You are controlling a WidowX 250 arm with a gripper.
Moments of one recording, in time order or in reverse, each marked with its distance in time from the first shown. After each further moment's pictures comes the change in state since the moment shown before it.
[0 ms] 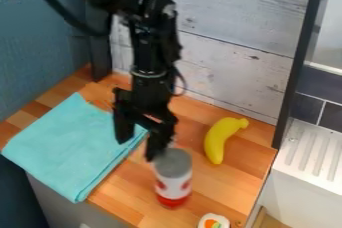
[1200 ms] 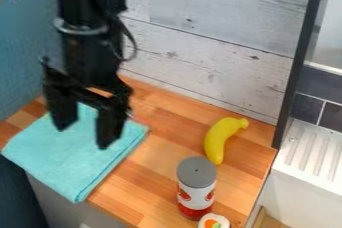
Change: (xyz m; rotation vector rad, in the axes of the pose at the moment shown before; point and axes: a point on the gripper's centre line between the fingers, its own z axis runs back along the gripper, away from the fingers) arm -0.087 0.005 0.067 0.019 -0.033 0.184
